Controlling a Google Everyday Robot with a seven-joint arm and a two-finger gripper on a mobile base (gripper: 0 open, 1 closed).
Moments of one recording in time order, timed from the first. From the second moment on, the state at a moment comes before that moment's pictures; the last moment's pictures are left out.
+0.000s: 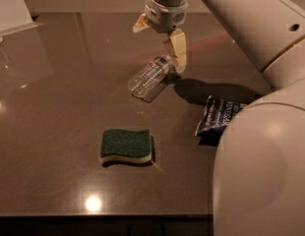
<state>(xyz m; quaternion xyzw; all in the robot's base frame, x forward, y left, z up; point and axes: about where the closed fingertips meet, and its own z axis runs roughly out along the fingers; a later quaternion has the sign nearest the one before) 0.654 -0.027 0.916 -0.89 0.43 -0.05 0.11</state>
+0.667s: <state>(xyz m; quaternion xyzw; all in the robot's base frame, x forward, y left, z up) 0.678 -0.028 0.876 -0.91 0.41 -0.03 0.07</state>
